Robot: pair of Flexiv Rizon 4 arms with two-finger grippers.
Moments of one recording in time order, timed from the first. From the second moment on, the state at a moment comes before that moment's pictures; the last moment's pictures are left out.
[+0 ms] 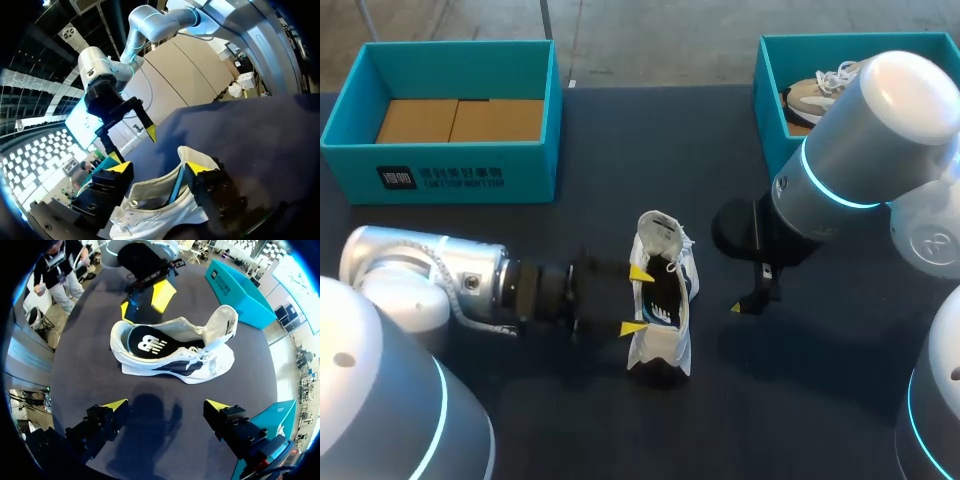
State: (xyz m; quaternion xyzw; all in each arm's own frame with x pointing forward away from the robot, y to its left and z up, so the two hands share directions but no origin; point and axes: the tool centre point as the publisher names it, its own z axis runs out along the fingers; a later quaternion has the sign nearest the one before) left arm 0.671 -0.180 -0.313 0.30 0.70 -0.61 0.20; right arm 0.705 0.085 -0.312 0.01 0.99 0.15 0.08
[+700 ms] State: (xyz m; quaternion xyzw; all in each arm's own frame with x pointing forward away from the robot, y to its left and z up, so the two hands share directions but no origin) left arm 0.649 -0.151 -0.283 0.42 0.71 -0.56 0.10; right arm 0.705 0.085 -0.312 0.01 0.99 0.15 0.08
